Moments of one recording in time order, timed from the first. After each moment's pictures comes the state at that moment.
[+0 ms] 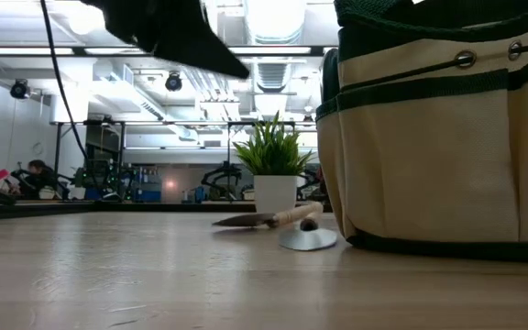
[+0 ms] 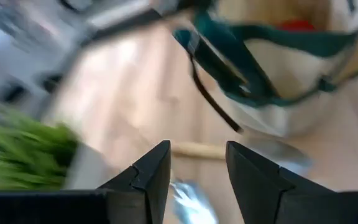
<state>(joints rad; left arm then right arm) -0.46 1.57 0.98 -0.02 -0.67 -0.03 0.64 1.44 0.97 0.13 0.81 0.25</state>
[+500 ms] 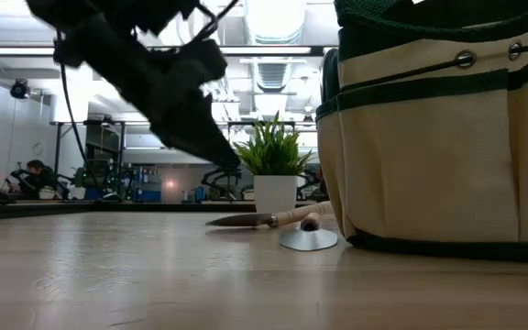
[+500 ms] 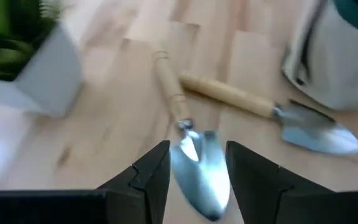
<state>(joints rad) -0.22 1.57 0.76 0.13 -0.34 -0.30 0.64 1.44 0.97 0.13 0.81 0.24</state>
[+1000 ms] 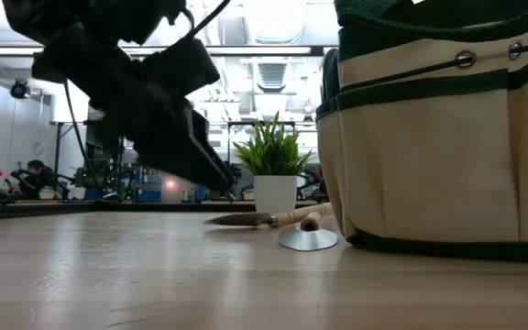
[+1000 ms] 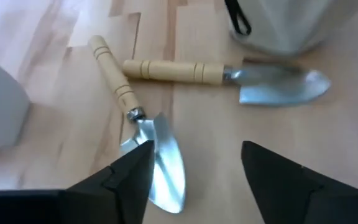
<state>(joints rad) -0.29 1.66 0.74 0.23 -0.33 -0.09 0.64 1.44 0.96 0.14 0.81 0.24</state>
